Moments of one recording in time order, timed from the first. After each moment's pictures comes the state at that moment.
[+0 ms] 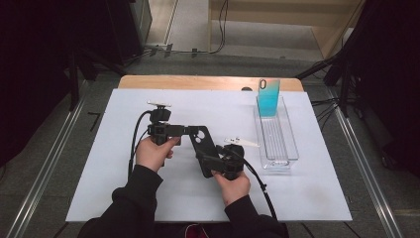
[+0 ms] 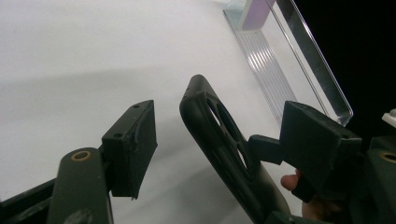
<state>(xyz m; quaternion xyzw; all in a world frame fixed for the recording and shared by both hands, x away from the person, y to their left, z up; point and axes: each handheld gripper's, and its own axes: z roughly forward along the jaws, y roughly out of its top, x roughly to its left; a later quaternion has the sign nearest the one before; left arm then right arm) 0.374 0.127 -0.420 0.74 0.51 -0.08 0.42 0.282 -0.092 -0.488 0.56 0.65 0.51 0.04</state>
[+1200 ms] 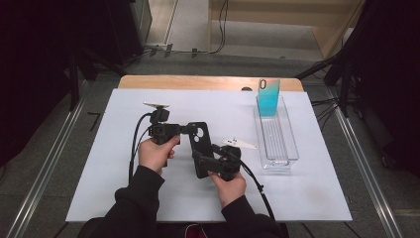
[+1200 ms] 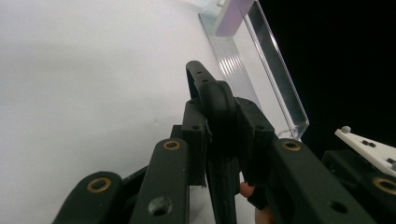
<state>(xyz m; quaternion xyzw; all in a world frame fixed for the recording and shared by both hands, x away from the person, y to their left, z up) 0.375 0.131 -0.426 0.70 0.52 -0.15 0.46 0.281 -0.084 -0.493 0.54 0.64 0.54 0.04</state>
